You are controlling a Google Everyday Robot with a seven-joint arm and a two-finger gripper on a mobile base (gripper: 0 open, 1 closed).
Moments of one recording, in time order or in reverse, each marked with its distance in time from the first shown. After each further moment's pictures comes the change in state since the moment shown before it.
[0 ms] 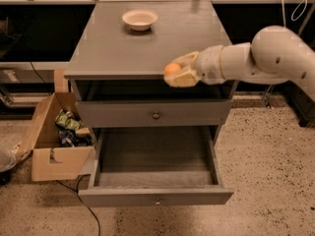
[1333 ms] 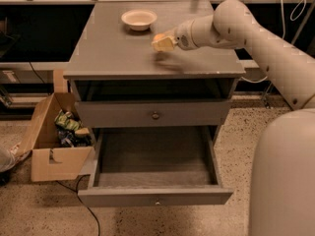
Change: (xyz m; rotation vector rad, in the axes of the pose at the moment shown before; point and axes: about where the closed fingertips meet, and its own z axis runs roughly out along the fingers) arm -0.030 -0.133 0.093 0.154 0.020 0.198
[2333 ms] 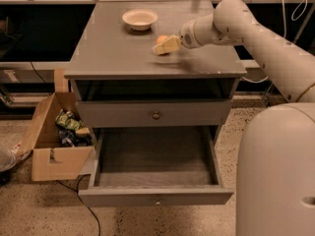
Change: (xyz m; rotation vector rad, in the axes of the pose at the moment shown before) arm 0.019 -0.036 -0.002 0.084 0.074 0.042
